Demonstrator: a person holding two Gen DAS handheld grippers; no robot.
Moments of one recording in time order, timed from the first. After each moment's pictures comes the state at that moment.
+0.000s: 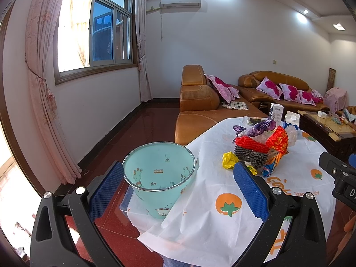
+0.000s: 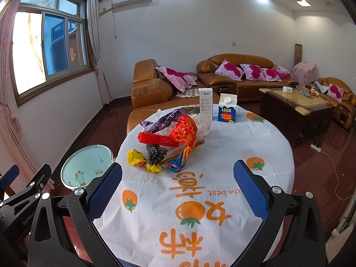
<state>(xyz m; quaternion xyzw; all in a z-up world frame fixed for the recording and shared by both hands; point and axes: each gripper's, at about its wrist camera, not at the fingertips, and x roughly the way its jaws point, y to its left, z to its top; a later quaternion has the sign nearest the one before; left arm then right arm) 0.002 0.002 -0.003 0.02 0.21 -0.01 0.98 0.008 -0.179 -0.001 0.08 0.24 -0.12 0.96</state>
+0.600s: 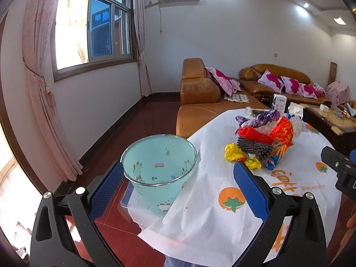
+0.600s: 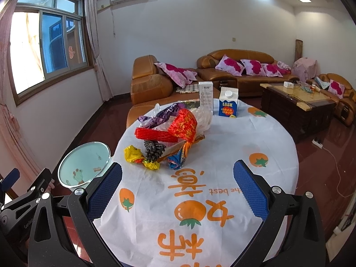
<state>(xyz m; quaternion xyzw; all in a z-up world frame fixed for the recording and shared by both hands) 0.012 -0.006 -0.020 0.03 0.24 -0.01 0.97 0.021 -0.183 -0.014 0.09 0.26 -0.11 0.96</state>
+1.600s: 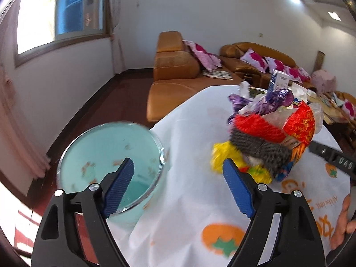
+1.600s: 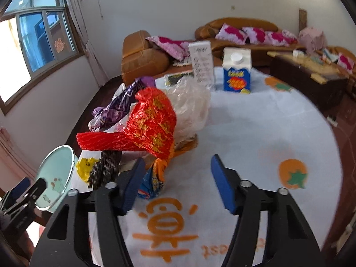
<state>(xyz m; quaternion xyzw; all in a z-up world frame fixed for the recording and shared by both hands) 0.160 -0.047 -0.083 0.02 0.31 -0.10 0.94 0.165 -0.275 -0.092 0.15 0.33 -0.09 0.93</state>
